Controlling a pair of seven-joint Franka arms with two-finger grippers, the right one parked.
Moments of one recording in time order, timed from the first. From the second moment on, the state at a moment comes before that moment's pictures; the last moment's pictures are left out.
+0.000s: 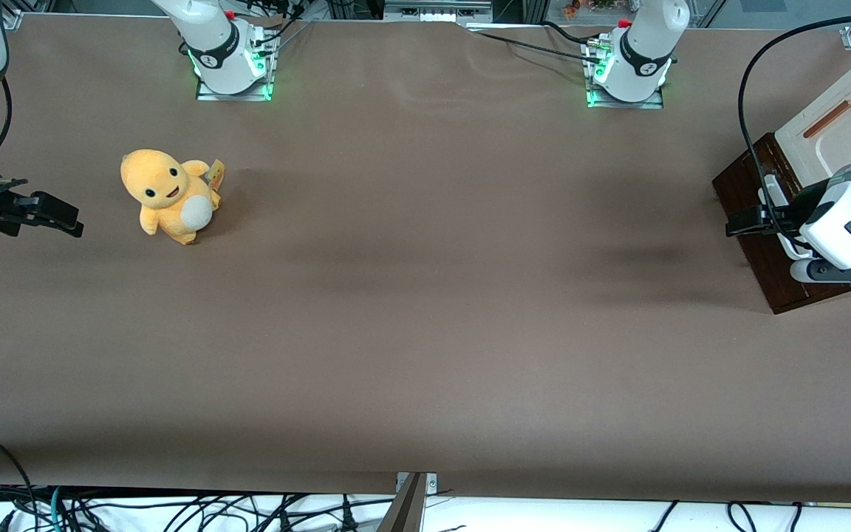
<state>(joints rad) -0.01 0.27 0.01 -1.41 -0.02 1.48 -0.03</state>
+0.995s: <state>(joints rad) -0.01 0.28 0.01 -1.41 -0.02 1.48 -0.03</state>
